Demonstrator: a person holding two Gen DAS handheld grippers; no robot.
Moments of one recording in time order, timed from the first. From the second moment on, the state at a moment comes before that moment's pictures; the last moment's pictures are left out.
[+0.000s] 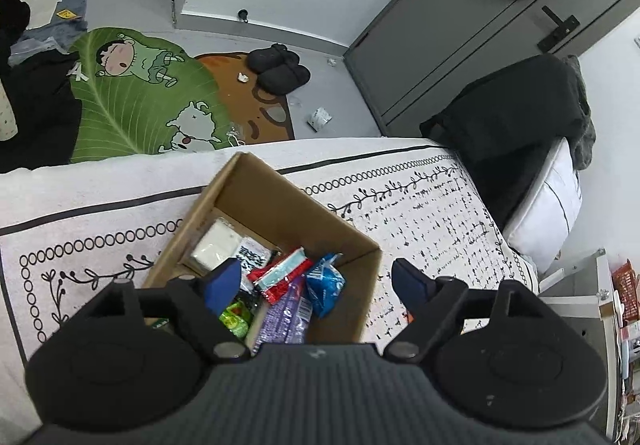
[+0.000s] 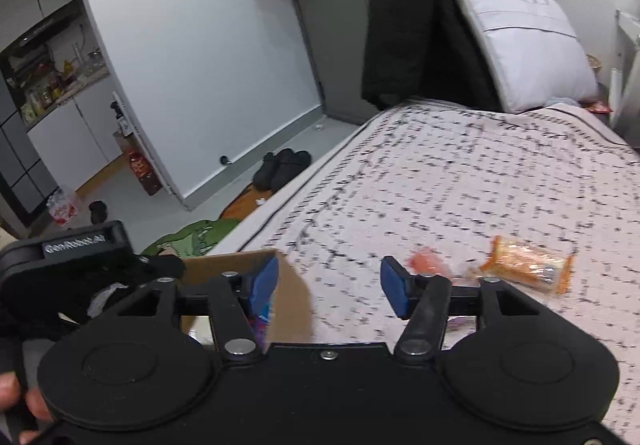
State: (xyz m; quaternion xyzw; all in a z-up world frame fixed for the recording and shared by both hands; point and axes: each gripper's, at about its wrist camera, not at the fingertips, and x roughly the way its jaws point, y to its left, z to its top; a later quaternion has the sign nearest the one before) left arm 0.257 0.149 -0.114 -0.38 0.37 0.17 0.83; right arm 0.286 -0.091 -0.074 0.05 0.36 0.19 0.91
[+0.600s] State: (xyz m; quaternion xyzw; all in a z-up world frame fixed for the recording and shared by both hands) left arm 0.289 0.047 -0.095 -0.25 0.40 0.12 0.87; right arm 0.307 -0.183 -0.098 0.05 0.35 0.18 0.92
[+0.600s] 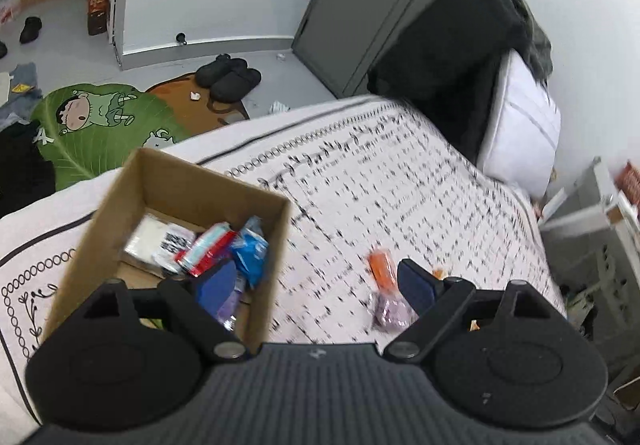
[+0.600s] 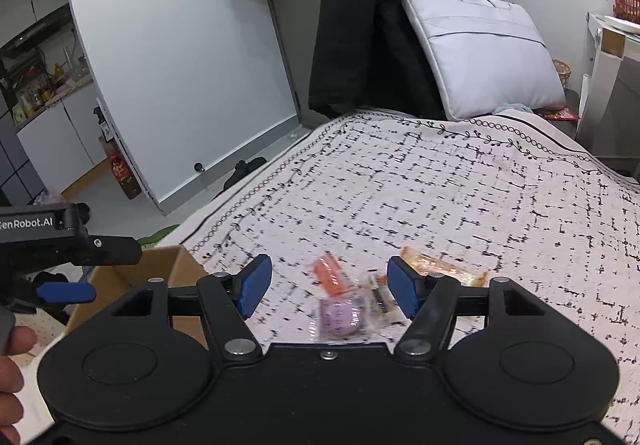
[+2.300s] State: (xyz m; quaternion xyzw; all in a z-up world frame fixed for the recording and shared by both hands) left arm 0.408 -0.068 -0.218 -0.20 0.52 0.13 0.82; right arm 0.379 -0.281 -0.179 0.10 0.40 0.21 0.89
